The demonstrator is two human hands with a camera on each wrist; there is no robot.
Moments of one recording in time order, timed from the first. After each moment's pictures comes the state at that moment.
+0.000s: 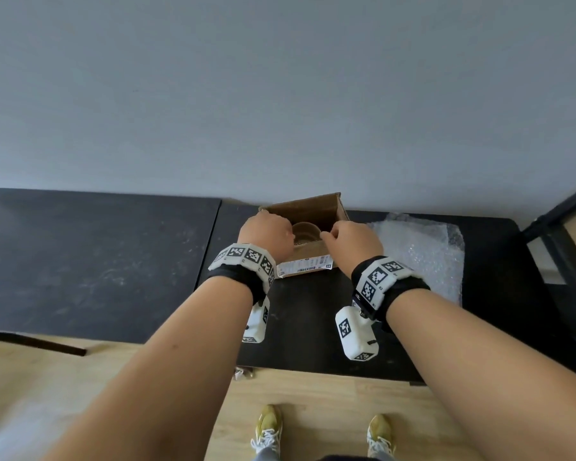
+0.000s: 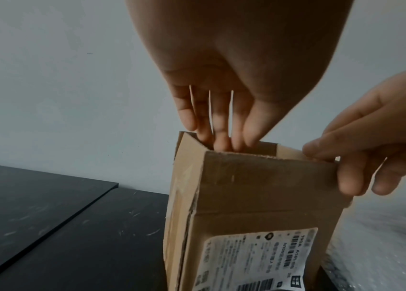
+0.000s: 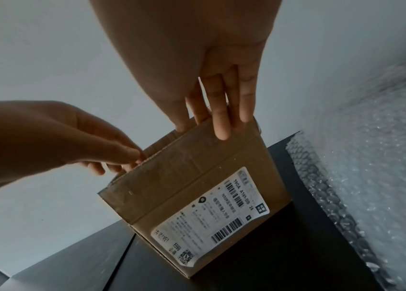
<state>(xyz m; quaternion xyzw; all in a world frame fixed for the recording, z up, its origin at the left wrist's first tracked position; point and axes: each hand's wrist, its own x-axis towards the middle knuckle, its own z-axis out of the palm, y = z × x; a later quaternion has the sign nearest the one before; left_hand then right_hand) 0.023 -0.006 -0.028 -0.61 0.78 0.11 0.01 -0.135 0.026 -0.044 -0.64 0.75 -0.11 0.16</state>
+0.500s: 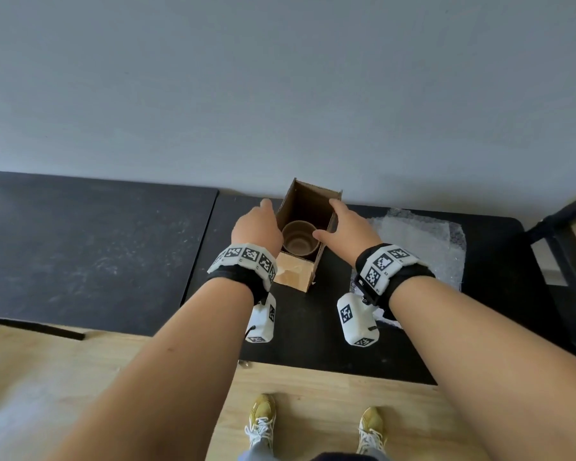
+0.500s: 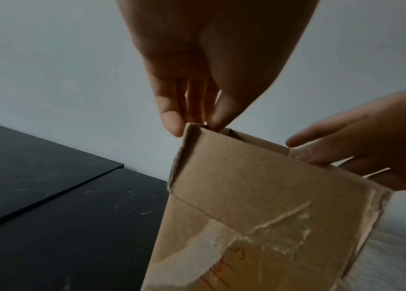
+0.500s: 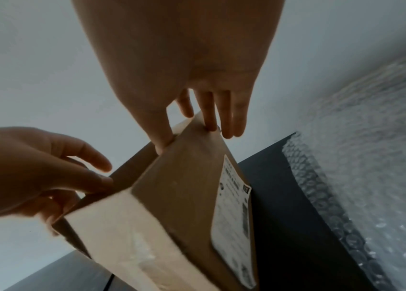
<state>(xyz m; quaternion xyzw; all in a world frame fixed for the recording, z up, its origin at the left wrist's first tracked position) 0.019 -0.004 -0.032 -0.72 0.67 0.16 -0.05 -0.146 0.012 -0.044 -0.65 0.71 -0.13 0.25</state>
